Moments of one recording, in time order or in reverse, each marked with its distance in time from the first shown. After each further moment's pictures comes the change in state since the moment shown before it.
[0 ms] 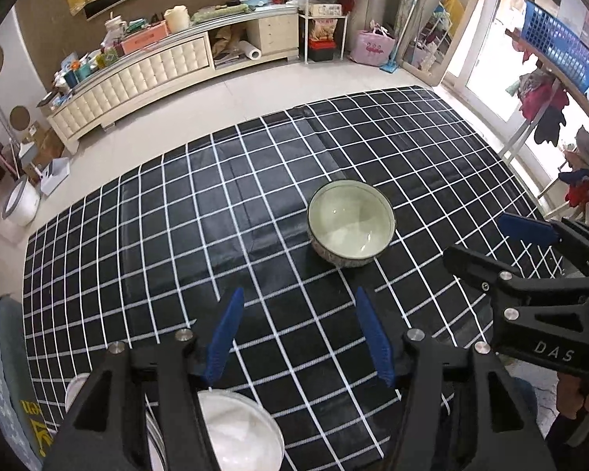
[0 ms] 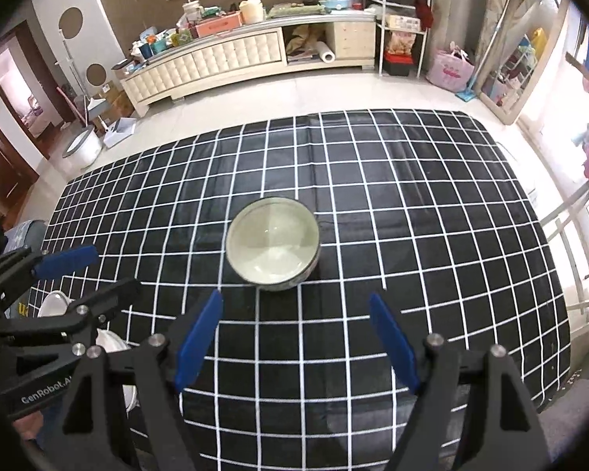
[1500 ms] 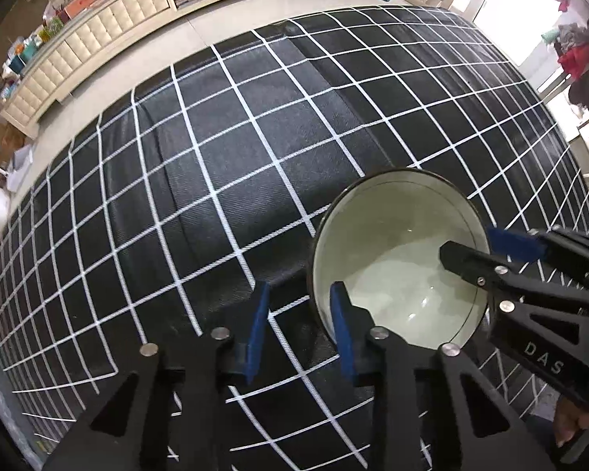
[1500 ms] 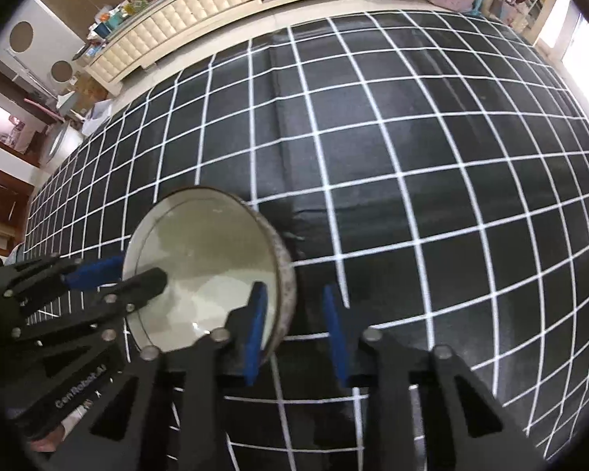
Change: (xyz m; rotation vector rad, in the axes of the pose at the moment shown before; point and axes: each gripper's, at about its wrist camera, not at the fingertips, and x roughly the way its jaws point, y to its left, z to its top) left arm 0.175 -0.003 0.060 0.058 0.272 -0.049; right arm 0.125 -0.032 0.019 0.116 0.224 0.071
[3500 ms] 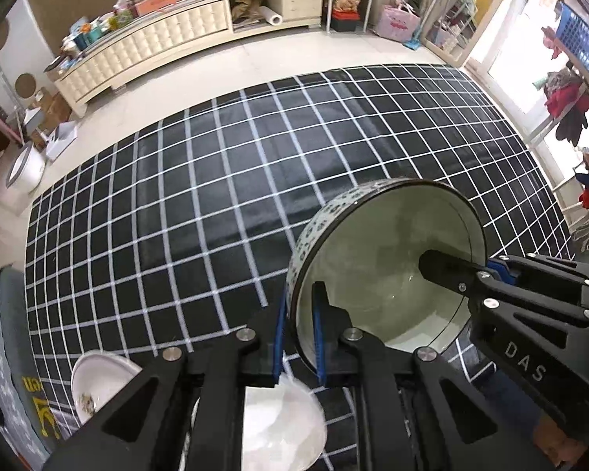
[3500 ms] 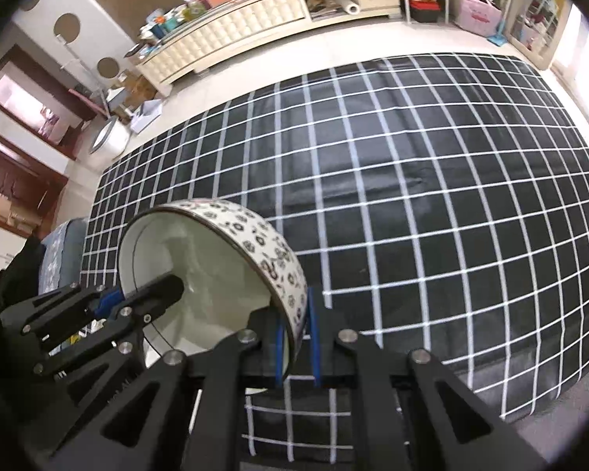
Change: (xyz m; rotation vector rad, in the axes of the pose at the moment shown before) left arm -0.147 0.044 -0.133 -0.139 -0.151 0.047; right arm -0.087 0.116 -0.080 -0.050 -0.052 0.100
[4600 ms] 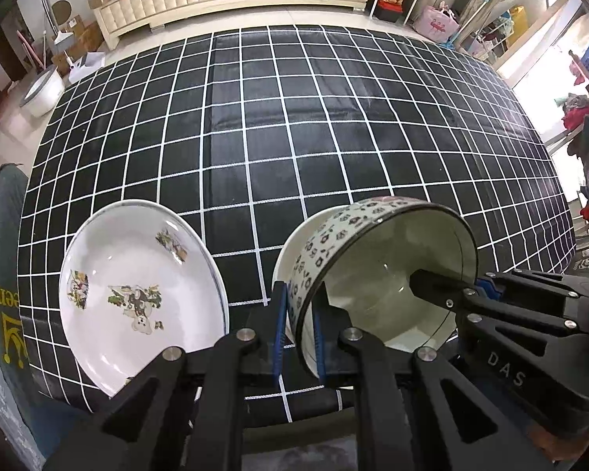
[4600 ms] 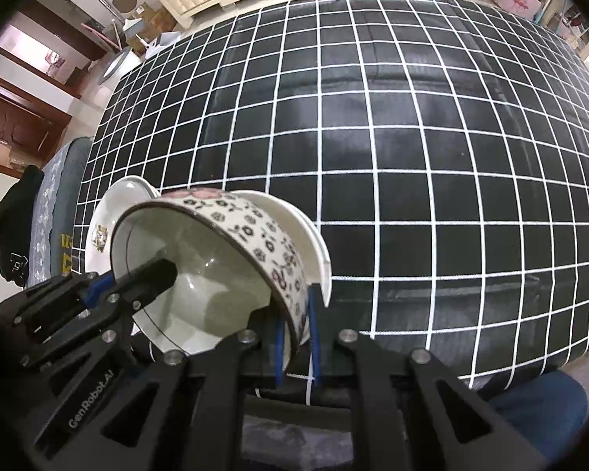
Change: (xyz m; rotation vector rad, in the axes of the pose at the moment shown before) left arm -0.004 0.081 -0.138 -0.167 0.075 -0.030; right arm 0.063 0.078 -0.064 -0.082 0.181 -0.014
